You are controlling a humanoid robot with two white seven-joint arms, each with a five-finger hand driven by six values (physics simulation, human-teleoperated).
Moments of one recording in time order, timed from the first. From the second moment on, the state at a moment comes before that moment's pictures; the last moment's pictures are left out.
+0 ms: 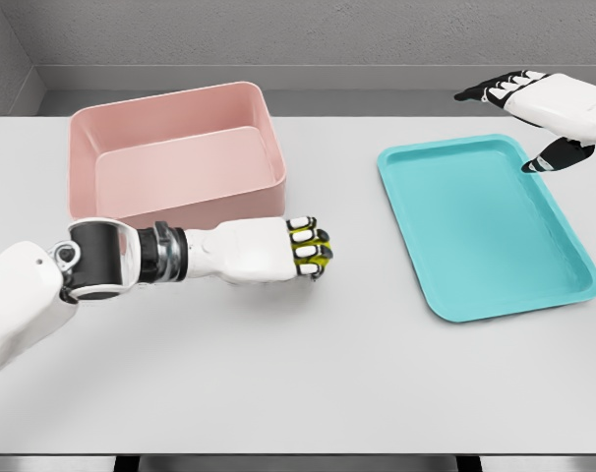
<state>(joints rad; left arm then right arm) -0.65 0.58 -0.81 -1.74 -0.91 -0.61 -0.41 -0.55 -0.92 0.33 -1.74 0.31 -0.18 0.61</state>
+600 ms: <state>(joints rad) -0.75 0.70 -0.54 -1.53 -0.88 -0.61 -0.41 -0.55 -0.92 0.33 -1.74 0.31 -0.18 0.61</state>
